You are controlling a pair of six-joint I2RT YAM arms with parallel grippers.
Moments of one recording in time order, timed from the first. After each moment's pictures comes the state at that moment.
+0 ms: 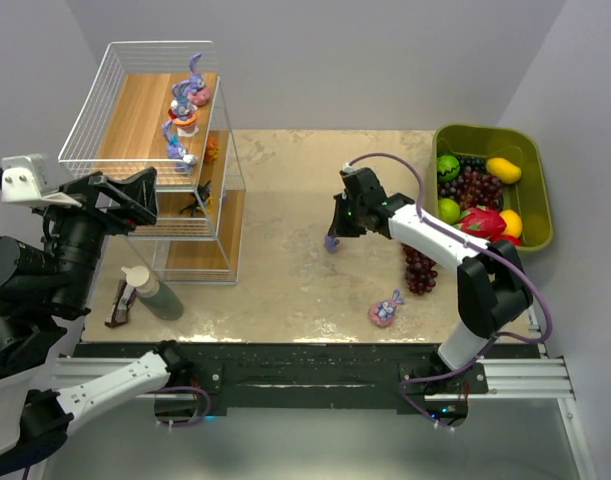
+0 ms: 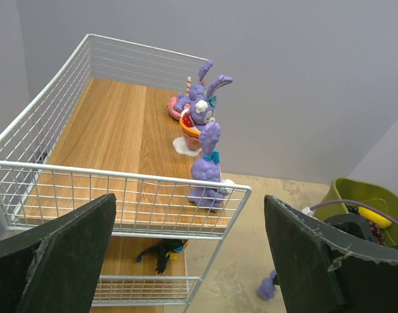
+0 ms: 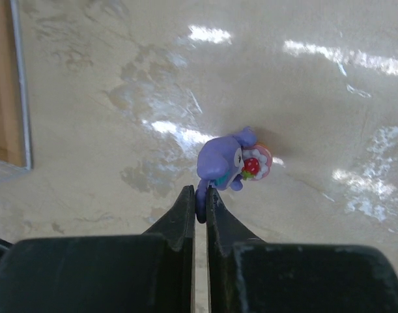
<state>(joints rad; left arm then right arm) -0.80 0.73 1.58 -0.65 -0.71 -0.15 0.55 1.66 1.19 -0.45 -0.05 0.51</state>
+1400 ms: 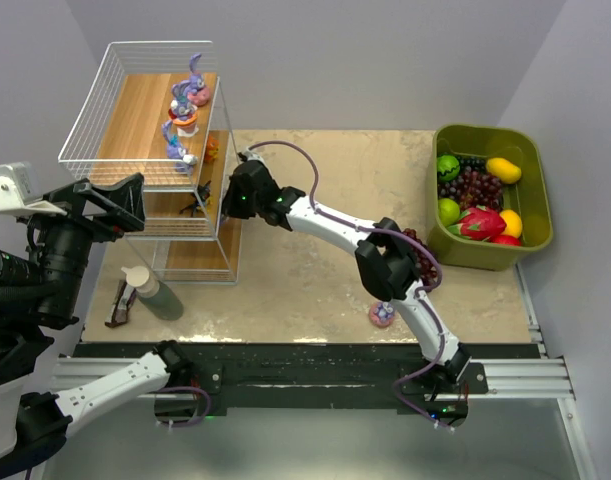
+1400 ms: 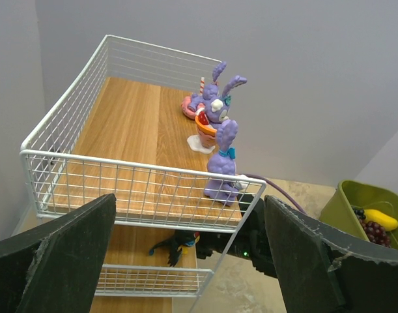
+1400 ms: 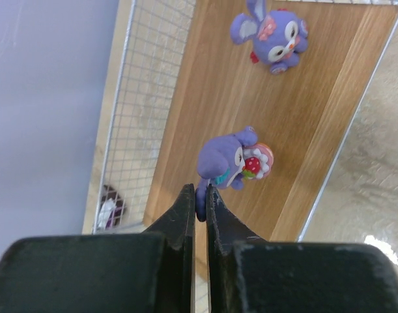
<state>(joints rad) -0.80 0.71 1.61 -0.70 -0.74 -0.15 0.88 2.35 2.06 -0.23 0.01 0.83</state>
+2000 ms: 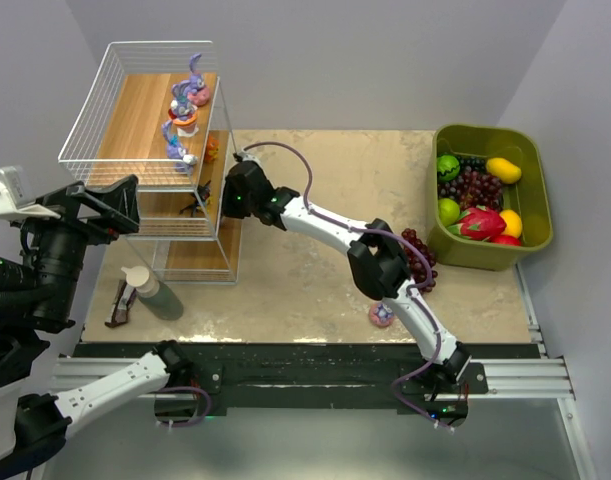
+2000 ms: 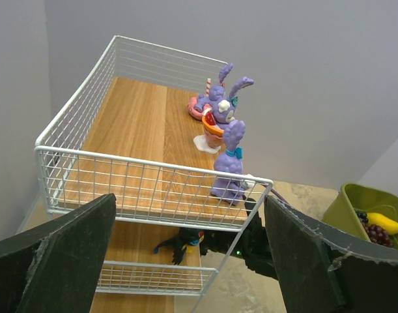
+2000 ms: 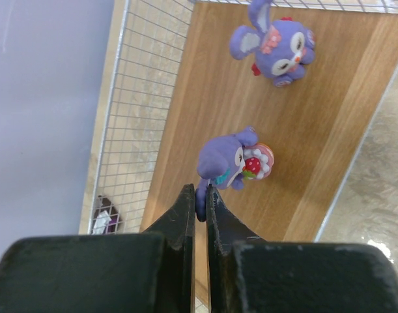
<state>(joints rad) -0.80 0.69 1.61 -0.71 -0.75 -0.15 0.89 2.44 2.17 -0.25 0.01 0.83</state>
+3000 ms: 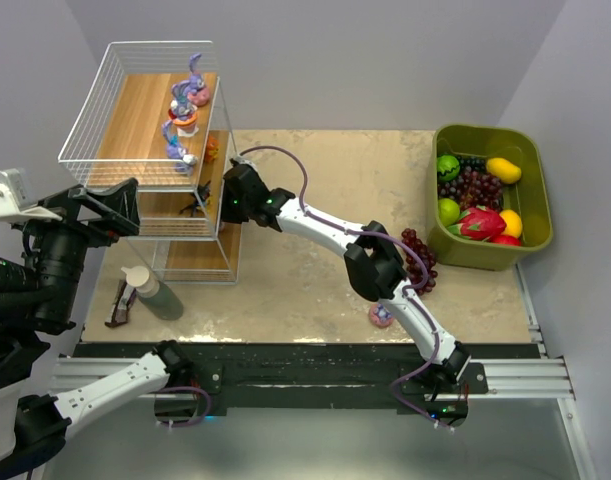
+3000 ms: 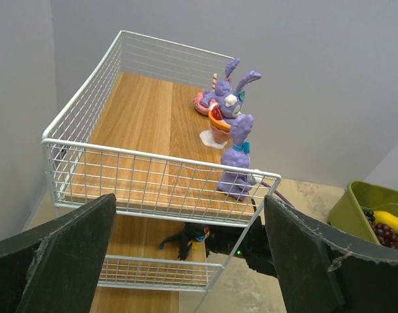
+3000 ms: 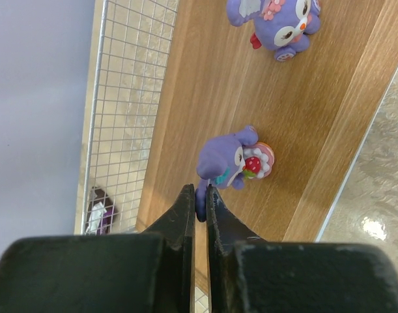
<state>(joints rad) -0.80 0.68 1.59 -0.72 -0.77 -0.15 0.91 2.48 2.24 -0.34 0.01 0.86</state>
